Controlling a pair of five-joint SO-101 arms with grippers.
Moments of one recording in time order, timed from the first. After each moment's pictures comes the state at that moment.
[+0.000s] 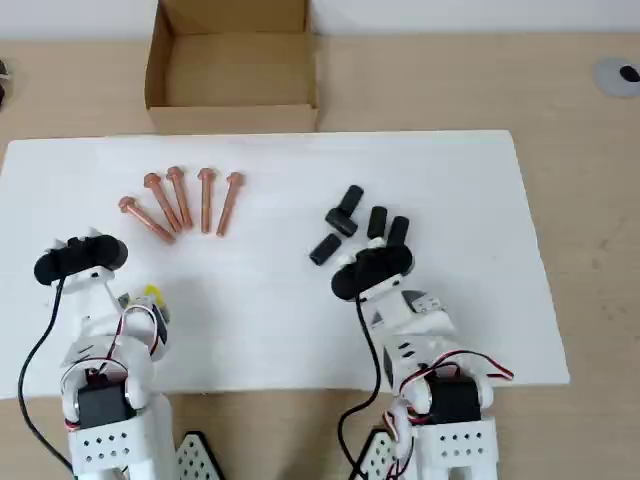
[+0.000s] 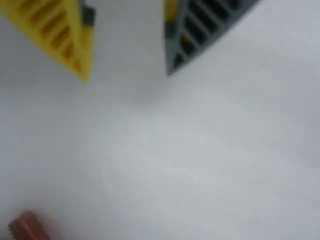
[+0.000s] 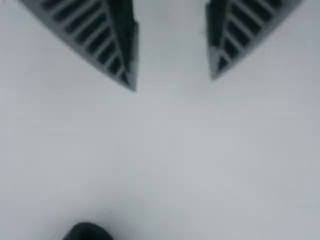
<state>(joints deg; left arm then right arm) -15.5 -103.9 94.0 63.5 -2.7 -8.6 -103.6 95.0 68.5 16.7</state>
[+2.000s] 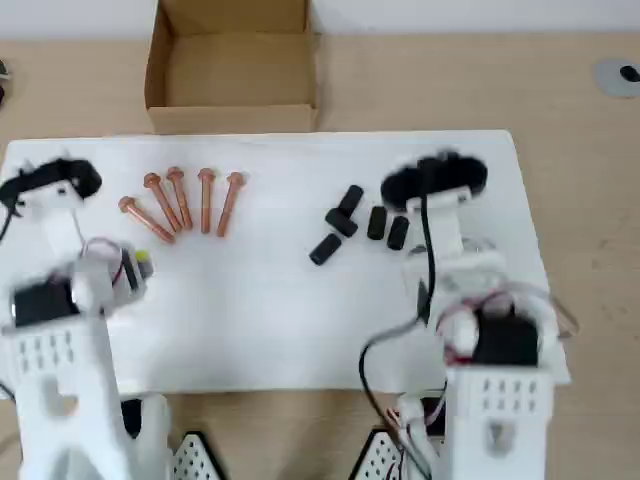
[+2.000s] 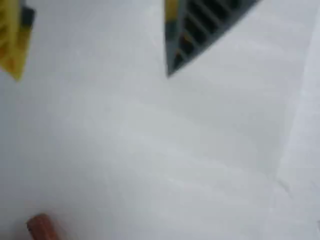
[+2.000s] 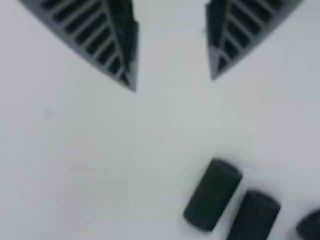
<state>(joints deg) -17.5 -44.7 41.2 77.7 -4.1 -1.8 -55.9 40.2 79.3 7.6</state>
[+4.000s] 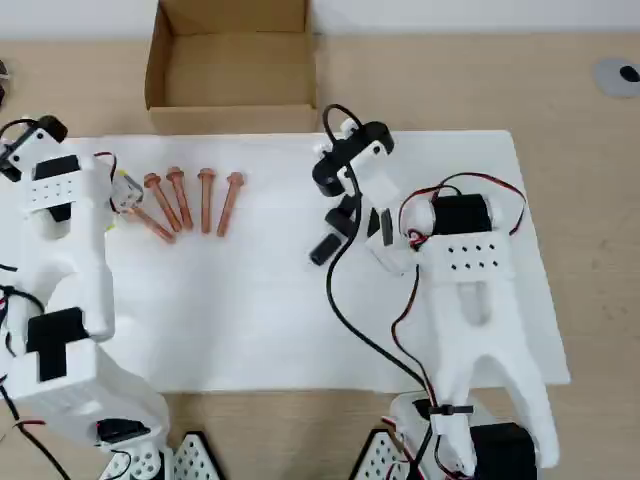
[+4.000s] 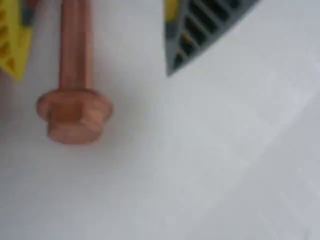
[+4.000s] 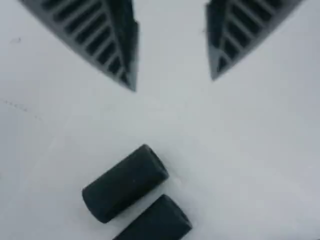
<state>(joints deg) -19.0 9.4 14.1 58.4 21.2 -9.7 -26.2 28.7 78.1 24.4</state>
